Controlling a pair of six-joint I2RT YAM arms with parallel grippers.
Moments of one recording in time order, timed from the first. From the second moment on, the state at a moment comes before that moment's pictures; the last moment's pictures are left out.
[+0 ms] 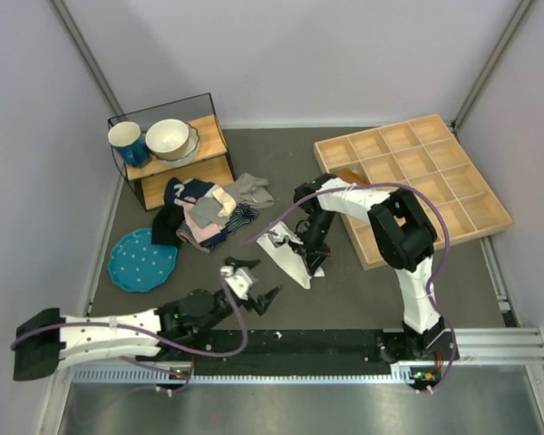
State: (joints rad) left arm -1.27 0.53 0.05 0.55 -0.45 0.04; right arm 0.67 2.08 1.51 -1.30 -0.72 -1.30
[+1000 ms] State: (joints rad) left arm -1.28 1.63 0.39 0.85 -0.29 0.18; right arm 0.67 2.16 1.57 -1.33 -0.73 -1.20
